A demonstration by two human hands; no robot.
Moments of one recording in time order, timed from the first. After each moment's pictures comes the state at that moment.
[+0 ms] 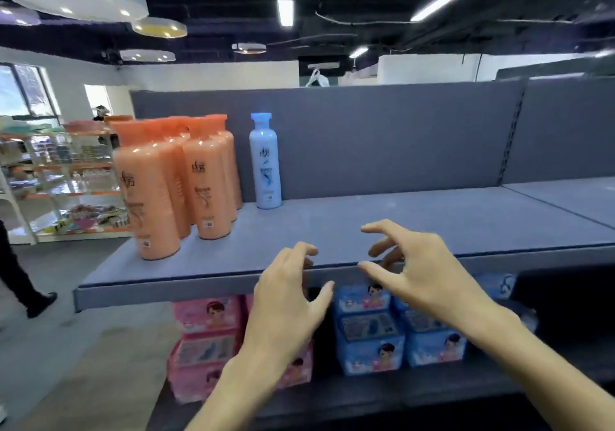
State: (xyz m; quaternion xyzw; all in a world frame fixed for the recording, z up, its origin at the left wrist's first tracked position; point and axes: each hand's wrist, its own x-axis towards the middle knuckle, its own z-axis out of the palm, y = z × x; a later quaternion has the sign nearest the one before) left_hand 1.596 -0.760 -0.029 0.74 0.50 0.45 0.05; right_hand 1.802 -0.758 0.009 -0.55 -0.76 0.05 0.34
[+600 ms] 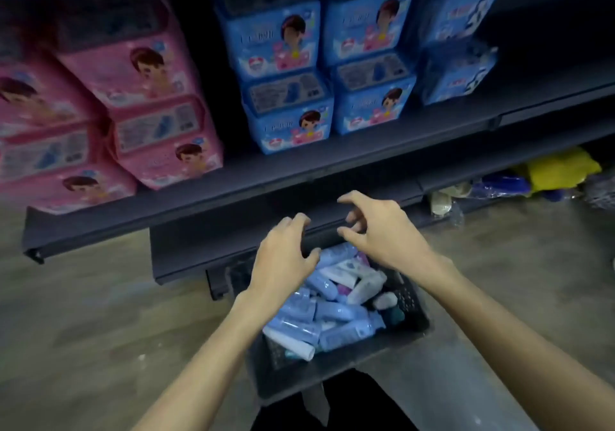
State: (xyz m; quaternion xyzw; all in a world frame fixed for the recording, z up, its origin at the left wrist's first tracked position) left_hand 1.687 -0.813 -0.313 0.77 0.55 0.12 0.29; right_hand 1.876 -0.828 -0.290 -0.69 -0.65 0.29 0.16
